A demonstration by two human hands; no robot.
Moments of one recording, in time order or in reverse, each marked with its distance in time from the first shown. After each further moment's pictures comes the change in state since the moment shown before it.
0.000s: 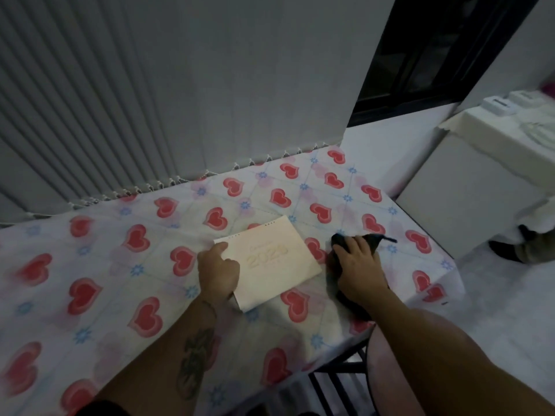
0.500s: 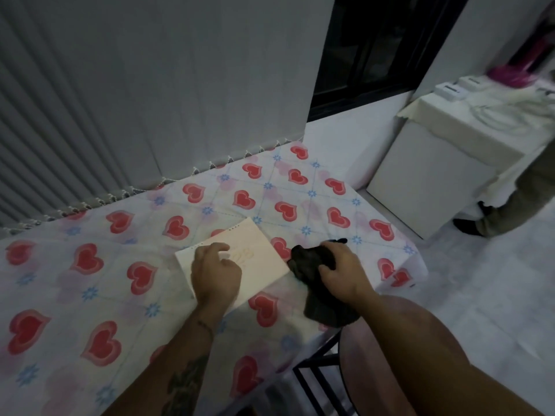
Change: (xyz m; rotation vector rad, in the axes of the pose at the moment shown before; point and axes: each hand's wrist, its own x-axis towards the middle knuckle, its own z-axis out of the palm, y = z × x) left_hand -0.043 0.039 0.047 0.123 0.128 0.297; right_hand -0.015 0.044 0.015 0.723 0.083 0.176
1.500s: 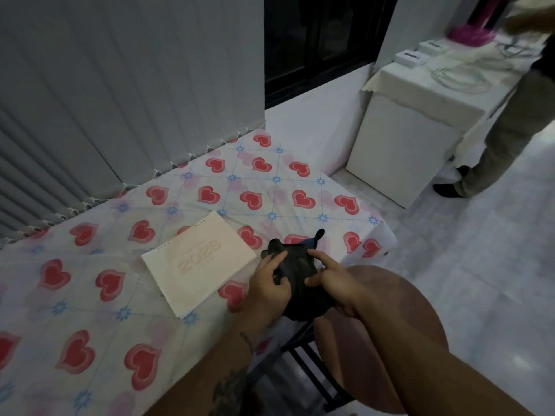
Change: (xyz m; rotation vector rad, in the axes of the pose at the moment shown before) left_hand -0.108 0.052 0.073 -0.202 -0.600 0.231; right_hand -0.053 0.051 -0.011 0.897 -0.263 0.452
